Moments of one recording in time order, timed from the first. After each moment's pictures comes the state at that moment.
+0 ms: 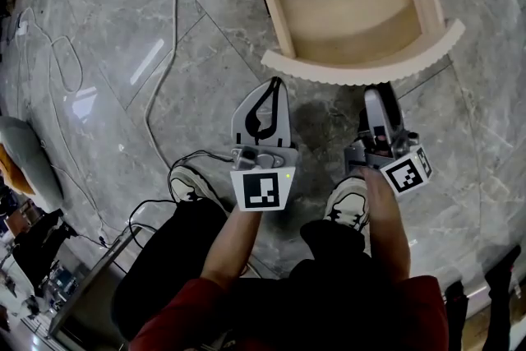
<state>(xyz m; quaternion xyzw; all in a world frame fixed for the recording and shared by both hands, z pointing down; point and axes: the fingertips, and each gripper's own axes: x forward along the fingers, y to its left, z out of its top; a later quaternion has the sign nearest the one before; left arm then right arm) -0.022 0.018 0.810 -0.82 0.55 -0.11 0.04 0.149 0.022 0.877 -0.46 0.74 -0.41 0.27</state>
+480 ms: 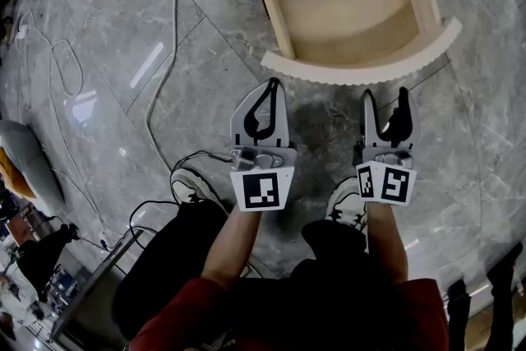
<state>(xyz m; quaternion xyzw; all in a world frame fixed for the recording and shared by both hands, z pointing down) -0.024 0.018 0.809 -0.82 0.55 -0.11 0.05 0.165 0.043 0.884 -0.64 0.75 -0.15 -0.03</state>
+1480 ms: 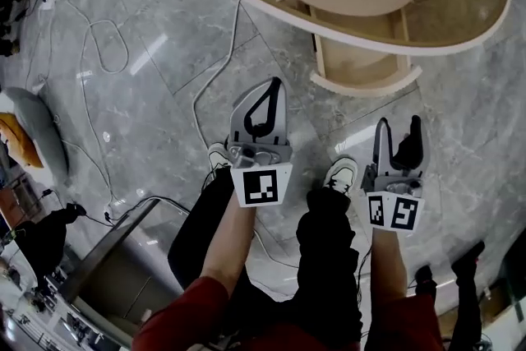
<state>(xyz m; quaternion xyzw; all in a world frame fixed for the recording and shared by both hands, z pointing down) -0.096 -0.031 0.570 -0.81 0.57 -0.12 0.09 0.128 0.012 0.609 -0.61 0.78 -0.14 -0.06</state>
